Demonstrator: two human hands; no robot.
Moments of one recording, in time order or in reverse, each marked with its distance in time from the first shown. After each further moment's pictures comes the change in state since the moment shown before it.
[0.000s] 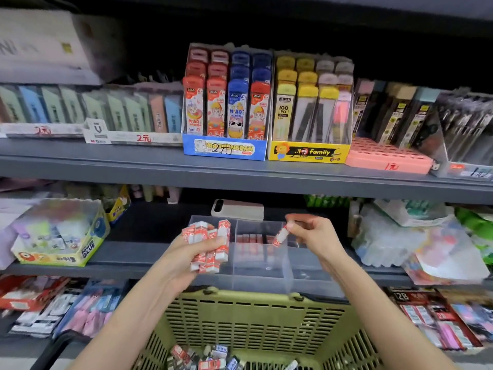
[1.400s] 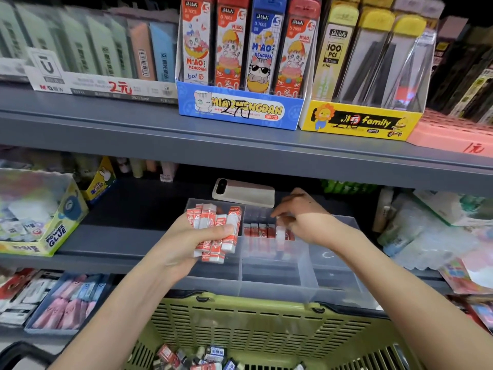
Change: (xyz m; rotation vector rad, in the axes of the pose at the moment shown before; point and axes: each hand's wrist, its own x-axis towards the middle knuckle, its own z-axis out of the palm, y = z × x) left_hand 0.053 -0.015 -0.023 0.109 0.050 0.027; right_hand 0.062 0.008 0.042 -1.139 -0.432 -0.447
